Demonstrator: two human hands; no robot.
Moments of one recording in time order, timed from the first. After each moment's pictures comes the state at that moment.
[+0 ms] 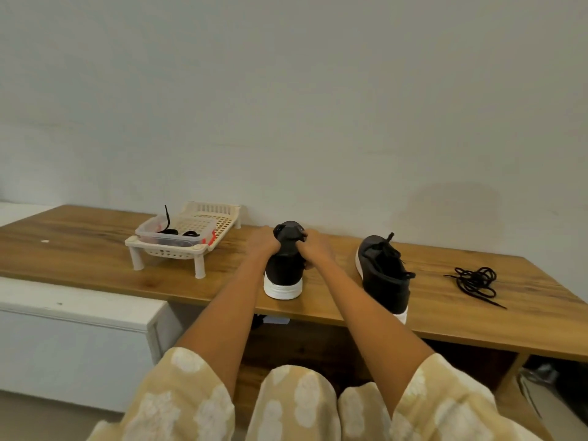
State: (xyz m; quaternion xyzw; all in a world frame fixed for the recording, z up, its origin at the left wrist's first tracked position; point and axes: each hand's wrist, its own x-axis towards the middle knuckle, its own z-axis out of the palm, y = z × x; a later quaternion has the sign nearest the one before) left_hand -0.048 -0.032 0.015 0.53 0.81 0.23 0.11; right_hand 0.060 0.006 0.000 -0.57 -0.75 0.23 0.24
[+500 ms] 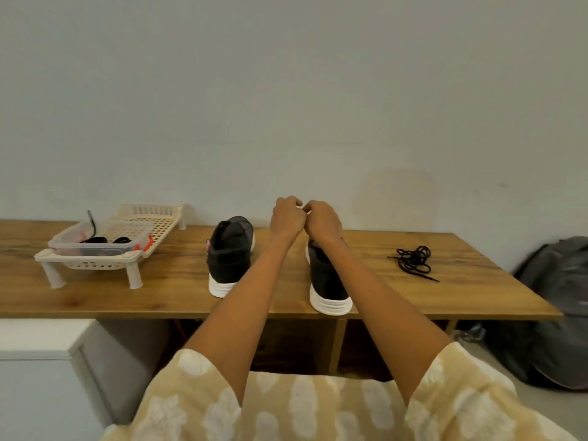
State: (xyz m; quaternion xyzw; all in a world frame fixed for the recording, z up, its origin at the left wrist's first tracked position) left_hand 0.086 0.022 0.036 0.60 0.65 0.44 0.14; right_hand 0.166 0.023 0.038 -0.61 -0.72 0.06 0.32
